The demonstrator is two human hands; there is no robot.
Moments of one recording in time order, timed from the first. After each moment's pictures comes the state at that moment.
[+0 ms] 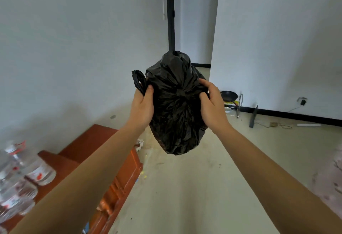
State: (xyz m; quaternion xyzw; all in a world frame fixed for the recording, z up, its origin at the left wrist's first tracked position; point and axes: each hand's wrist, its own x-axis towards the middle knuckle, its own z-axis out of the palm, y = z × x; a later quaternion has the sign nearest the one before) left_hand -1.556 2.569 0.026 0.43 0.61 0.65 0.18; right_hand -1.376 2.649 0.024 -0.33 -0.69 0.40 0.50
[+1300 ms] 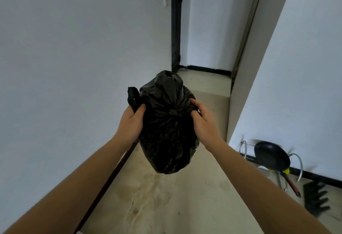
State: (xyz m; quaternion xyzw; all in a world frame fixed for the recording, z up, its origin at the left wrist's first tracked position) left_hand -2.079 3.524 -0.018 0.36 0.67 0.59 0.25; right_hand -1.908 3.639 -0.043 -0.38 -0.67 0.51 0.38
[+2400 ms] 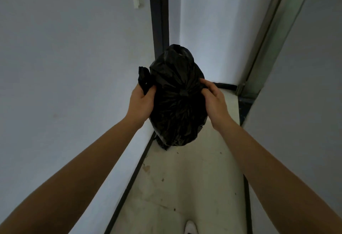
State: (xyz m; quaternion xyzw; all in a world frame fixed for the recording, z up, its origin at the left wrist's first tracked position) left_hand -2.441 4.389 -0.014 0.41 0.64 0.61 0.23; right_hand -2.262 4.484 -0.029 -0.39 -0.59 0.54 0.45
